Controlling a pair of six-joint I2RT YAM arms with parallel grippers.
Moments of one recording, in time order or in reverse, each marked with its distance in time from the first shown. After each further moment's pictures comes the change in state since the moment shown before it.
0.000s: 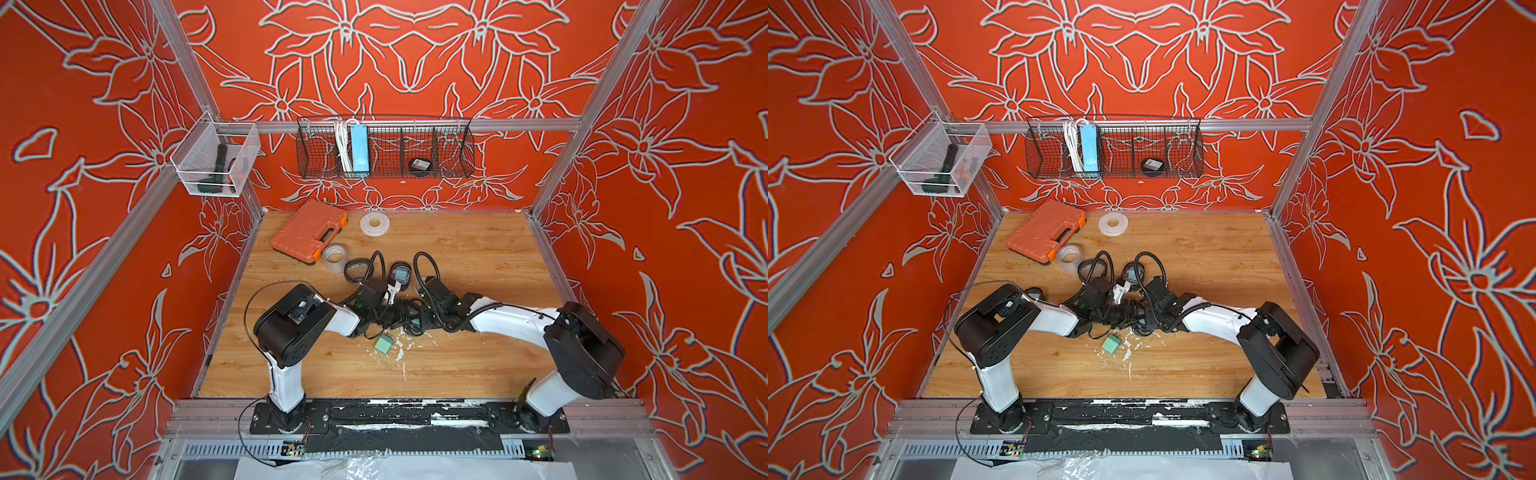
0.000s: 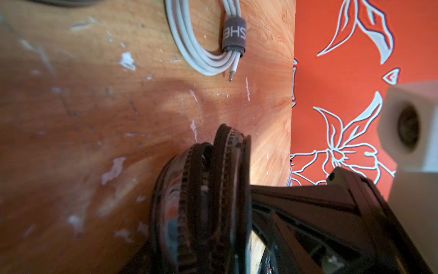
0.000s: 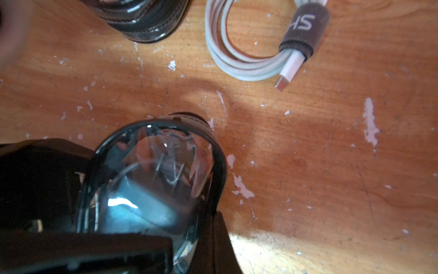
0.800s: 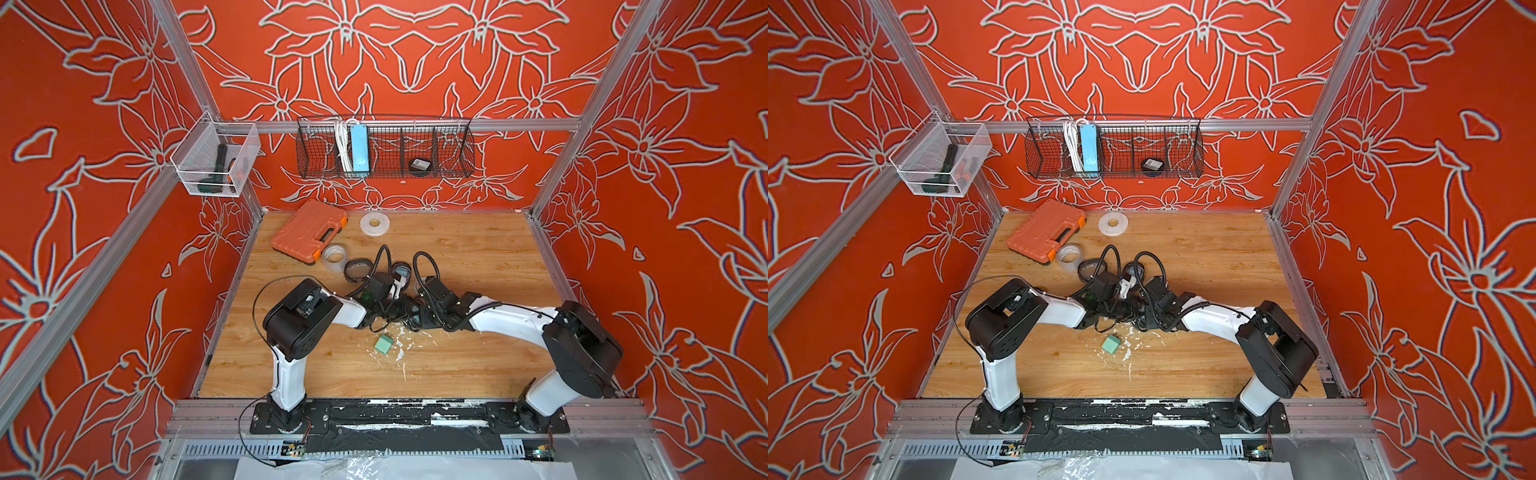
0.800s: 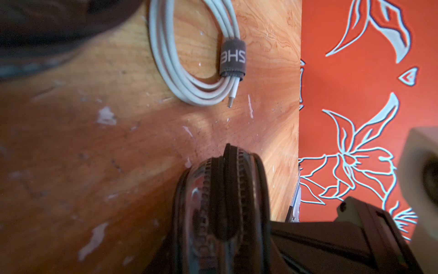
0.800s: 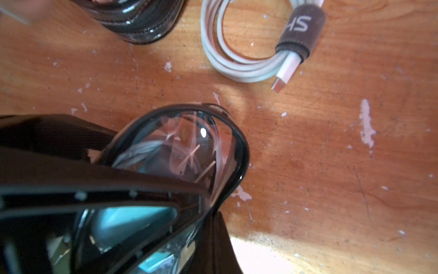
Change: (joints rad) left arm 0.000 0.061 0.106 -0.099 -0.015 0.061; right arm -0.002 0.007 0.008 -0.007 0.002 0.000
